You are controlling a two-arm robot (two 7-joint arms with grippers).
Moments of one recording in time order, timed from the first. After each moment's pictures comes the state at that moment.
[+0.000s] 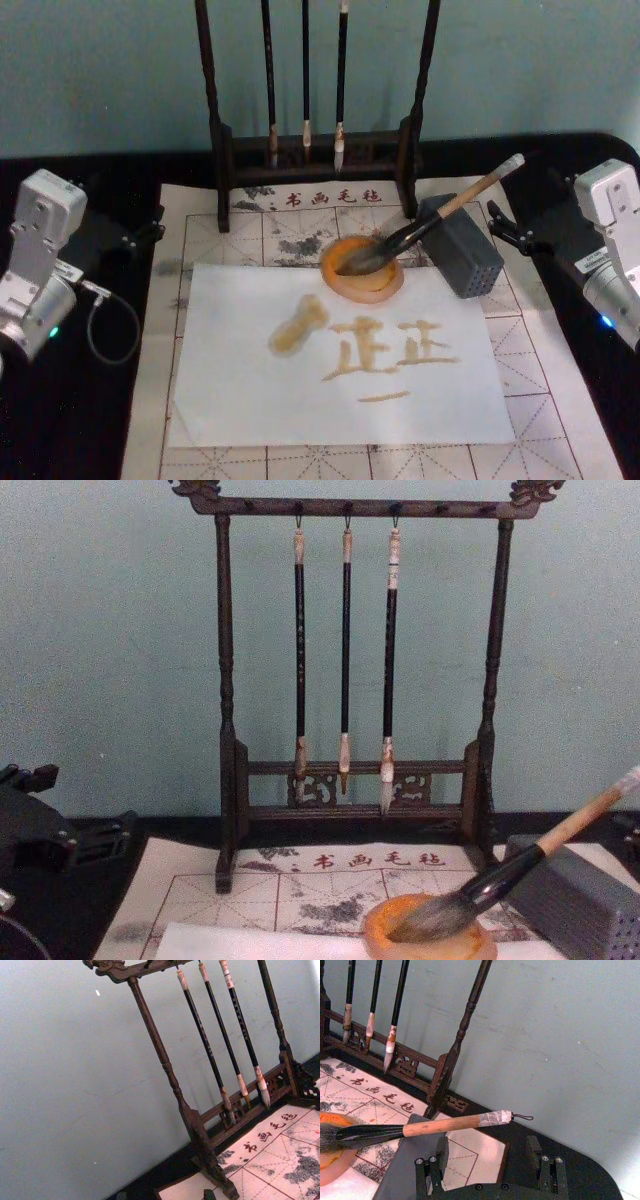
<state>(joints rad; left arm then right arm) -0.20 0.60 0.45 -1.41 -0.25 -0.12 0.03 0.20 0.60 -0.45 -1.41 0.25 -0.12 -0.03</state>
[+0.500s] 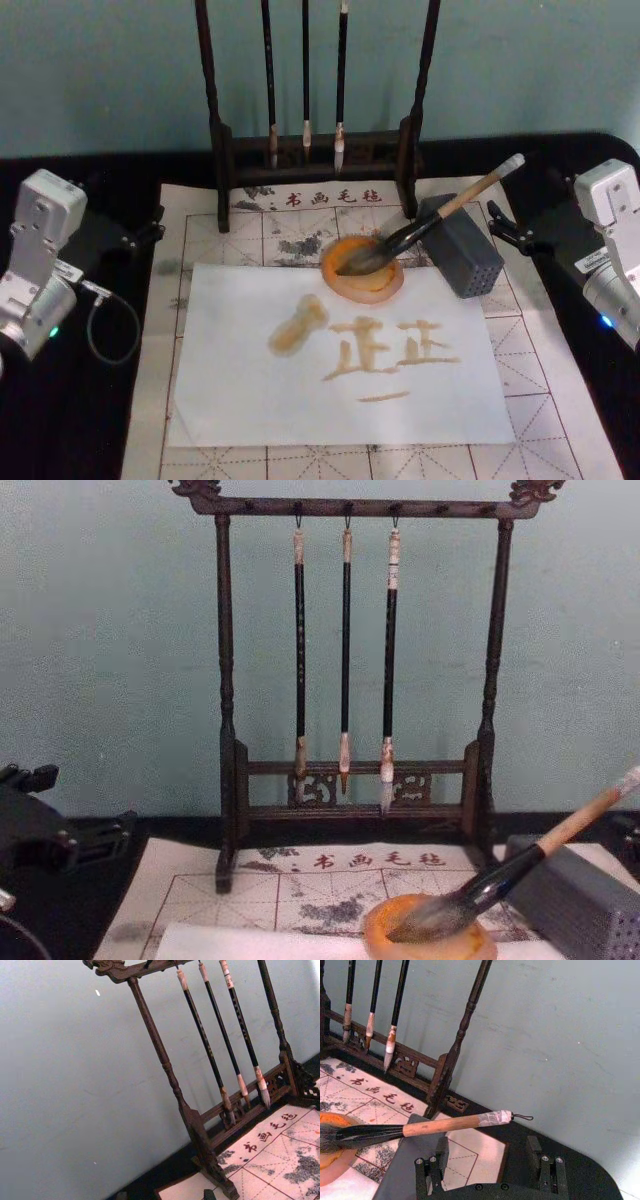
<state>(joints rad) -0.20 0.60 0.45 -1.41 -0.25 -0.12 0.03 0.20 0.60 -0.45 -1.41 0.25 -0.12 -0.03</state>
